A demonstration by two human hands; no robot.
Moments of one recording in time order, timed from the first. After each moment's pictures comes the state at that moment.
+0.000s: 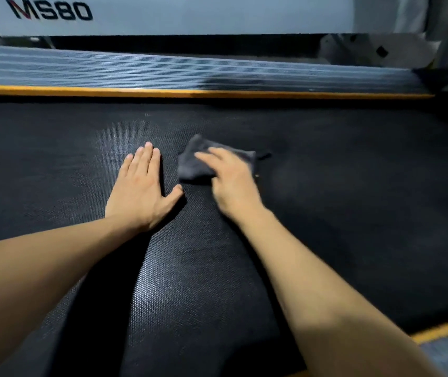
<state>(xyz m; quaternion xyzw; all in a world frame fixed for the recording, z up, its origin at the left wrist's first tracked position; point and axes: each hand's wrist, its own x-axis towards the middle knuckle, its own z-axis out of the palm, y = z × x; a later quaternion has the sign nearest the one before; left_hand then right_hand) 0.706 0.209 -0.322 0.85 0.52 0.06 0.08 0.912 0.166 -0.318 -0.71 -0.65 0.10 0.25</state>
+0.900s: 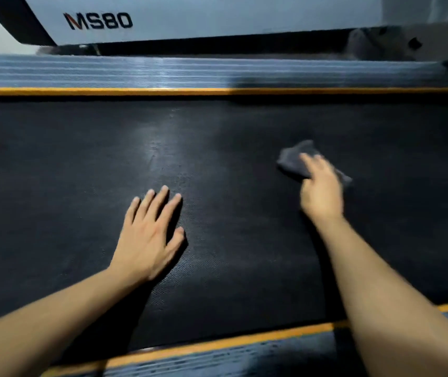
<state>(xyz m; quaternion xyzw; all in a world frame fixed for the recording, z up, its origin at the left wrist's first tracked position) 0.628 0.089 -0.312 0.86 0.51 0.06 0.08 1.001 0.080 -0.307 -0.81 -0.52 0.06 0.25</state>
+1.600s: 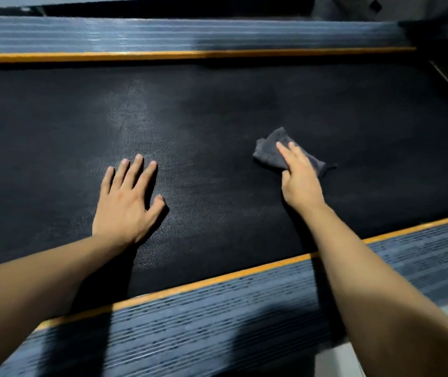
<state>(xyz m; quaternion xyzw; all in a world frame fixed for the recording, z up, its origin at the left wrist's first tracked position) 0.626 0.081 -0.316 0.85 0.52 0.07 0.09 0.977 -0.005 -0.298 -0.82 -0.51 0.10 0.22</state>
